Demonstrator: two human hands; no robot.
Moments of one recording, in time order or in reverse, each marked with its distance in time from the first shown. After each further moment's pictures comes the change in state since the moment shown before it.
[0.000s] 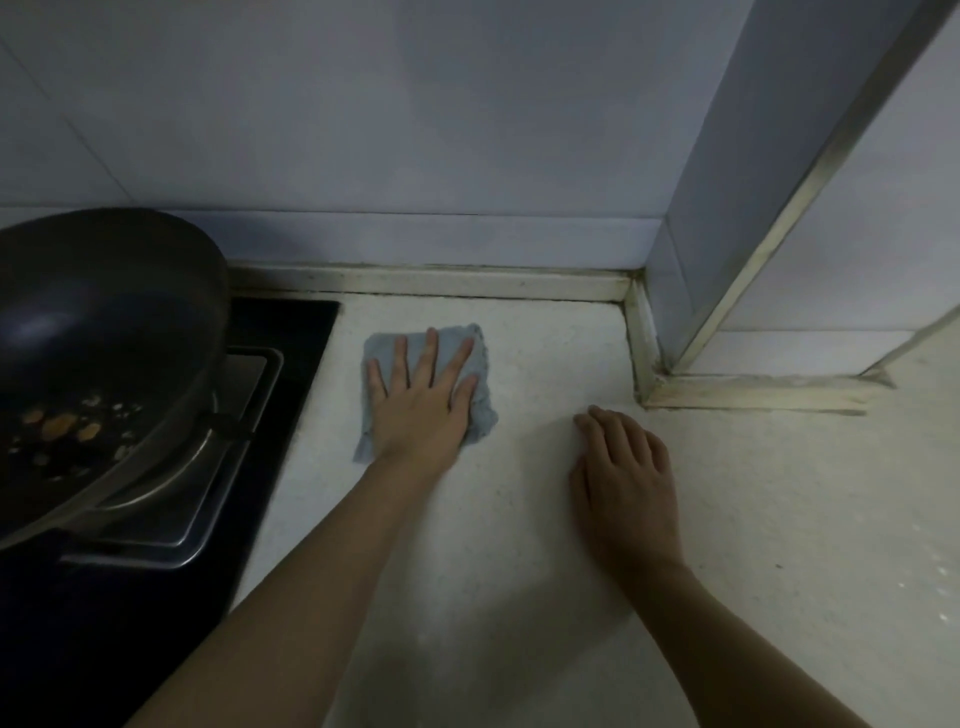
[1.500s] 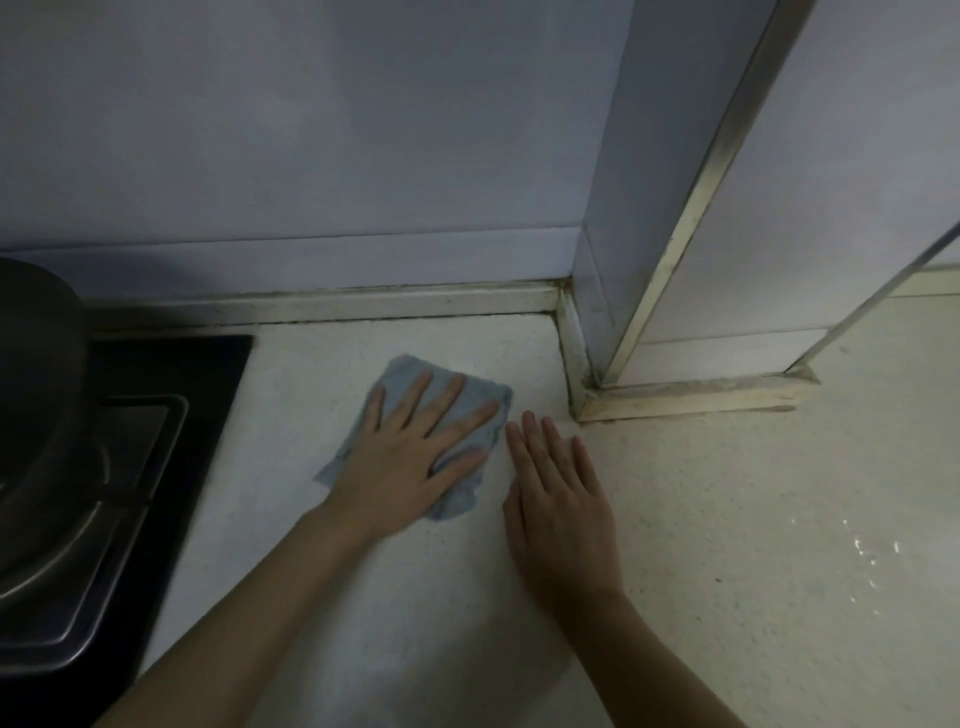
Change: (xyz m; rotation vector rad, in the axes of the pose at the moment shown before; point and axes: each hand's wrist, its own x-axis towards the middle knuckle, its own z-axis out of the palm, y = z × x) left_hand 0.003 0.026 0.008 -0.045 -0.007 0.510; right_hand 0.002 0.009 0.013 0.055 -0.089 0.004
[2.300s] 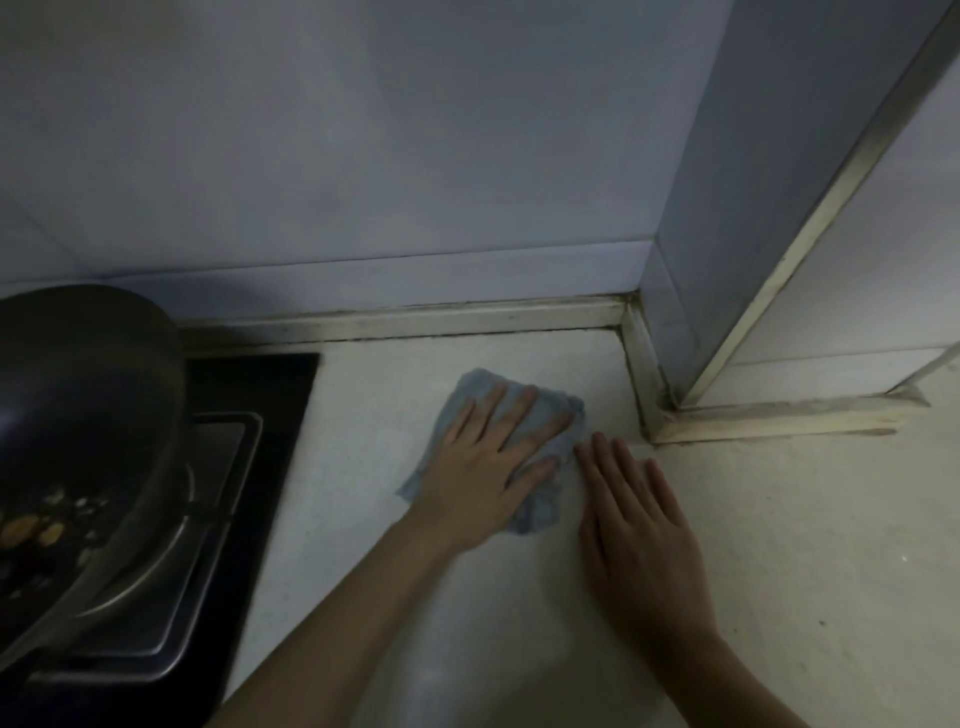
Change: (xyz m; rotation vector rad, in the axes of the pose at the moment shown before) left_hand 0.010 0.000 0.001 -0.067 0.017 0.052; right_hand 0.002 -0.004 -0.012 0.008 0.016 -0.014
